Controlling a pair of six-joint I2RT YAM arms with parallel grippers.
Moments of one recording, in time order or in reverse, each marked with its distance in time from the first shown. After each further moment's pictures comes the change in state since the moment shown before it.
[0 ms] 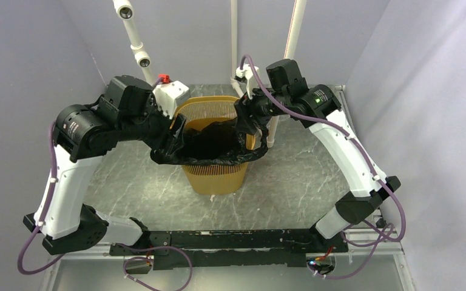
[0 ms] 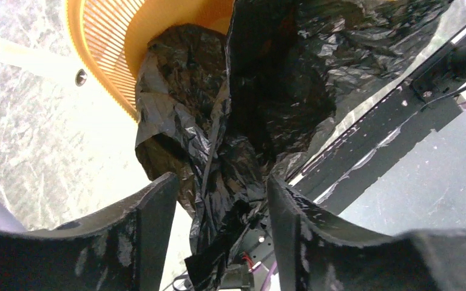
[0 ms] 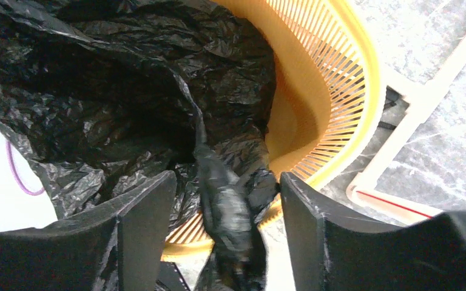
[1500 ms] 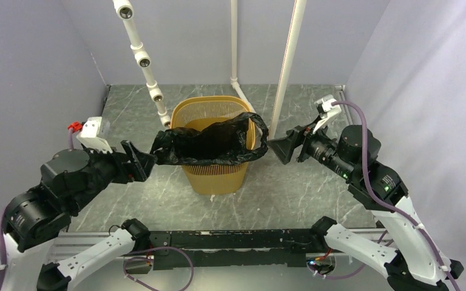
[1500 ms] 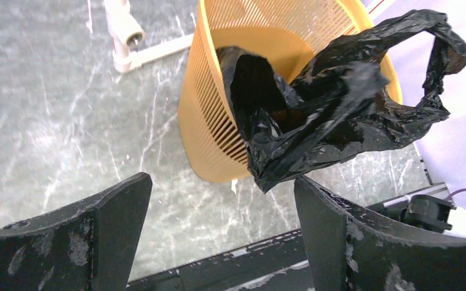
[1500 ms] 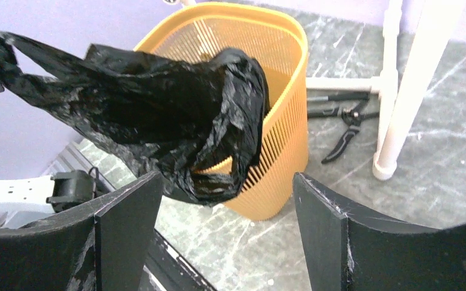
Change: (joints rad) left arm 0.000 -0.670 -0.718 0.376 -0.331 -0.544; right arm 0.038 -0.767 -0.713 0.428 0.316 0.473
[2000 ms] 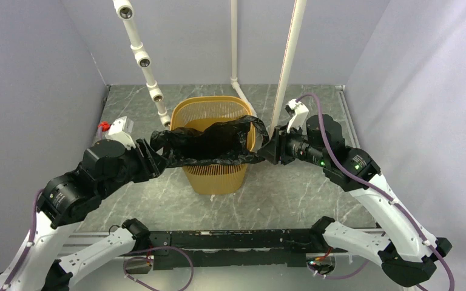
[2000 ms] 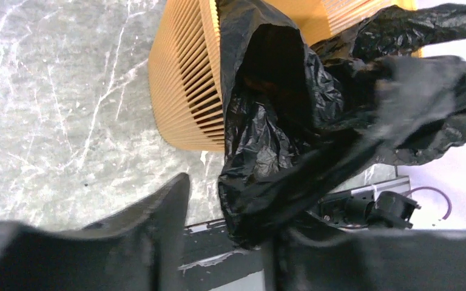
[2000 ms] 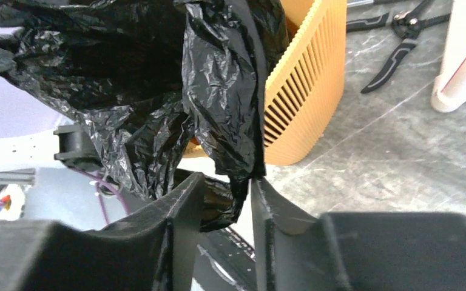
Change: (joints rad) left arm 0.000 0.054 -0.142 0.045 0.070 -0.206; right arm 0.002 0.146 -0.014 -0.094 -0.120 0.091
